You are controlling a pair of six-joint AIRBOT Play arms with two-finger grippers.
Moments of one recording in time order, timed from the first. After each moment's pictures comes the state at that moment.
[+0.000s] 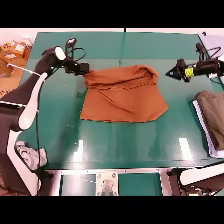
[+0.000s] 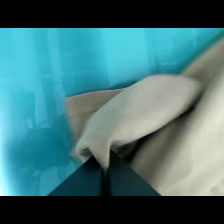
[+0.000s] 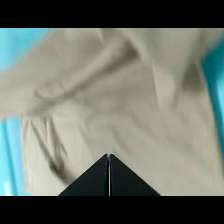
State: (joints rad) left arm -0.16 -1.97 1.90 1.23 -0.99 -1.55; right arm -0.33 -1.63 1.48 -0.76 1.30 1.37
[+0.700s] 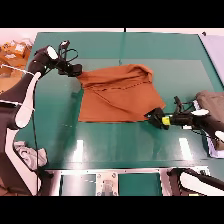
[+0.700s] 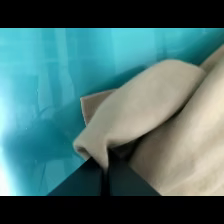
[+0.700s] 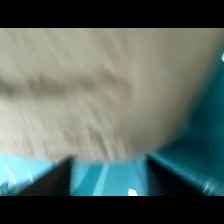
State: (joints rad) left arm -0.11 -1.97 1.90 1.22 -1.07 -1.49; right arm -0.17 -1.26 0.52 -0.51 0.85 1.22
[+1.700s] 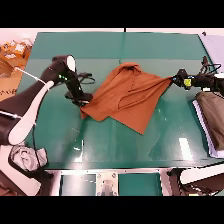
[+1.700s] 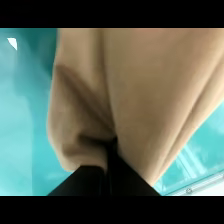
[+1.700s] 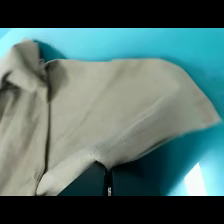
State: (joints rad) left arm -0.35 -1.78 1.59 1.31 -1.62 -1.52; right arm -0.40 -1.69 1.33 -0.62 0.94 1.17
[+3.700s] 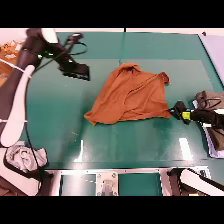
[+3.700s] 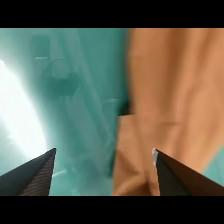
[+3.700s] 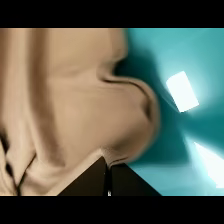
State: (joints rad) left arm -0.29 -1.74 1.94 1.27 -1.51 -1.43; right arm -0.49 -1.18 0.60 -0.68 0.89 1.24
